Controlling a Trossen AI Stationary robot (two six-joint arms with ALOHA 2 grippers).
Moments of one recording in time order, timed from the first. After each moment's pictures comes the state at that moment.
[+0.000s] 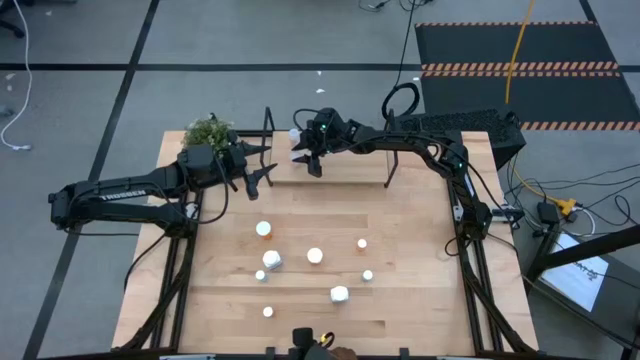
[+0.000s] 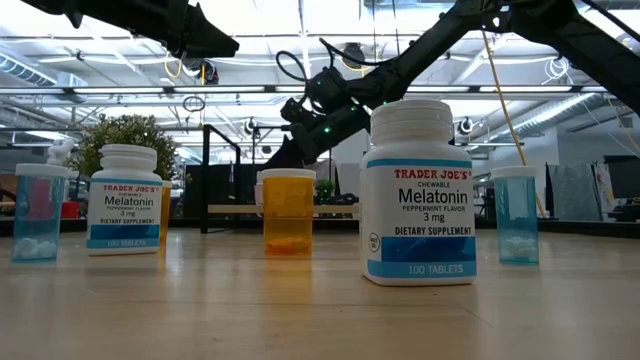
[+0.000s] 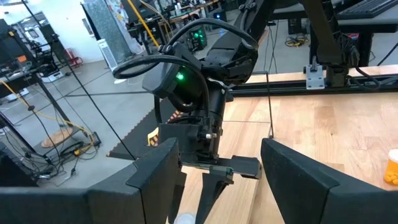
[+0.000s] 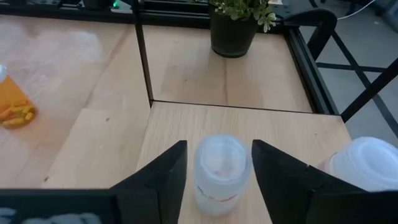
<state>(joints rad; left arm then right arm) 0.28 0.84 0.64 0.06 -0.14 0.24 -0.50 2.18 1.59 0.02 -0.45 -0.33</state>
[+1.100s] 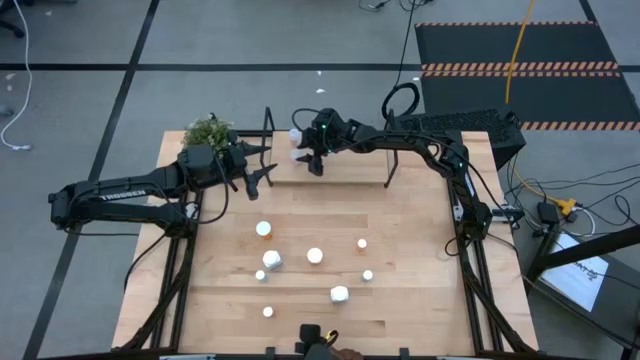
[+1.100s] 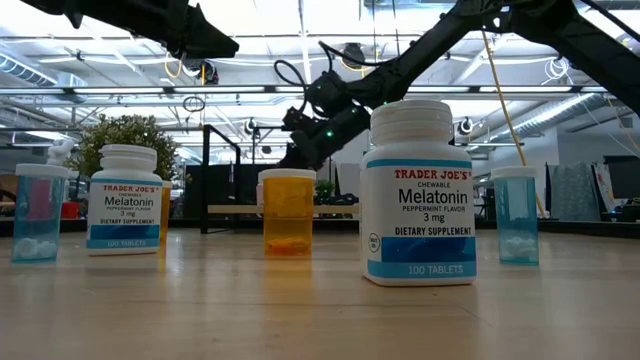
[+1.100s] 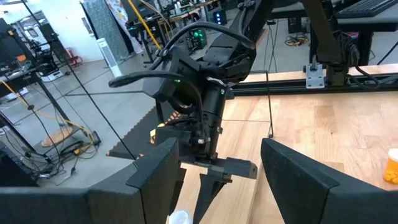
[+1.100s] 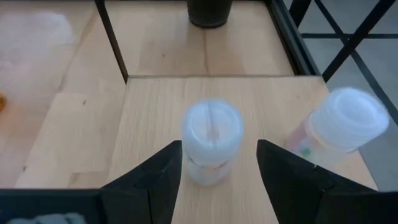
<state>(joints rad) 0.28 0.84 0.64 0.05 -0.14 0.24 -0.50 2.18 1.59 -0.05 -0.36 -0.29</state>
